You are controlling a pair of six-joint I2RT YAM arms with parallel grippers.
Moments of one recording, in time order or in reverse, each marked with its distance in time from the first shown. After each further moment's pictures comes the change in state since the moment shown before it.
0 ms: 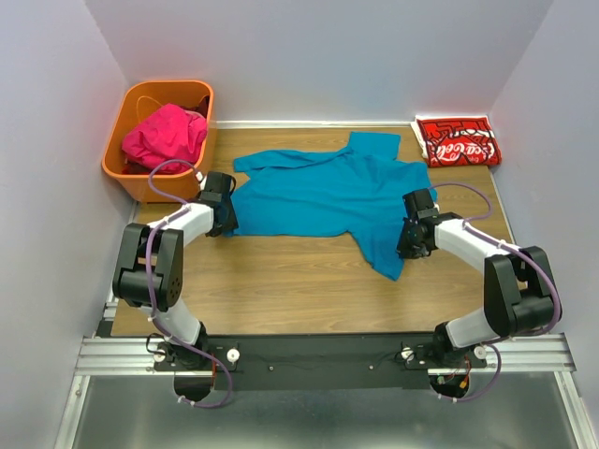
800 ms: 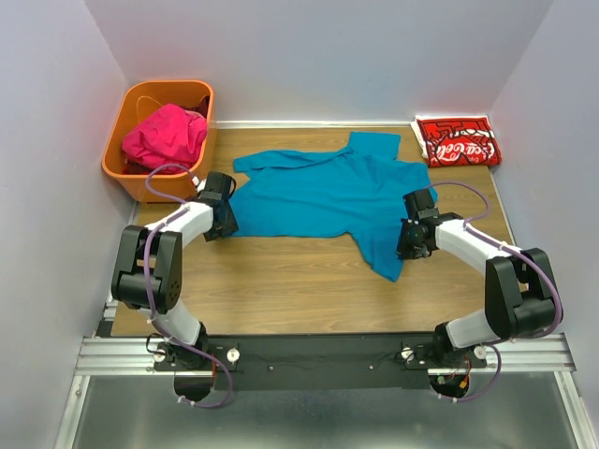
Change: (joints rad) left arm 0.000 -0.032 0.018 -0.122 -0.002 -0.099; right arm 0.000 -0.014 0.000 -0.017 -0.038 -0.073
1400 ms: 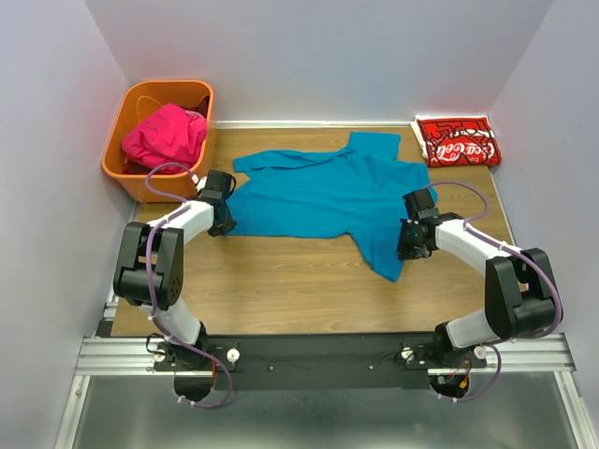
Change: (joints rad) left arm 0.000 0.041 0.011 0.040 -0.006 -0.020; right arm 0.000 0.000 0.000 0.000 -0.008 -0.023
